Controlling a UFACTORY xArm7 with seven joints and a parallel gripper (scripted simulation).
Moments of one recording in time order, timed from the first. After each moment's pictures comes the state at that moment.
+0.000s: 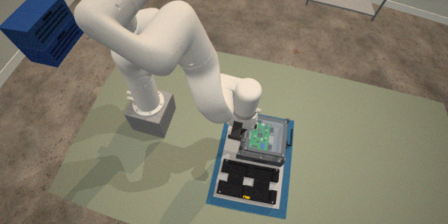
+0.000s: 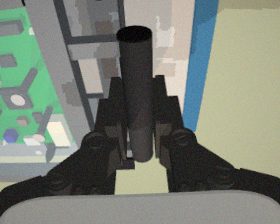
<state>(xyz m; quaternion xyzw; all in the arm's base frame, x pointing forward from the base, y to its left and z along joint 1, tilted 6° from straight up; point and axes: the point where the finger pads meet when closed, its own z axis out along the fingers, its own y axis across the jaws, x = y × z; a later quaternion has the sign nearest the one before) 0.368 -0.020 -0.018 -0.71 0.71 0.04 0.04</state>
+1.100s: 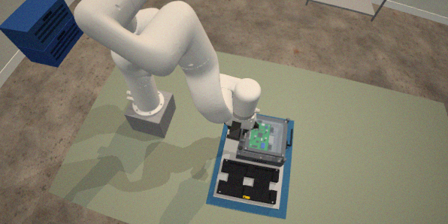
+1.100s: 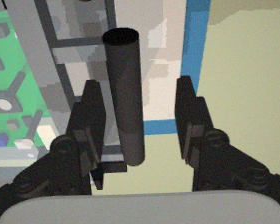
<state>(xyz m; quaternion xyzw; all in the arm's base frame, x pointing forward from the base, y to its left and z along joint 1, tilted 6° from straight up) 0.362 -0.019 -0.020 -0.71 0.71 0.04 0.03</state>
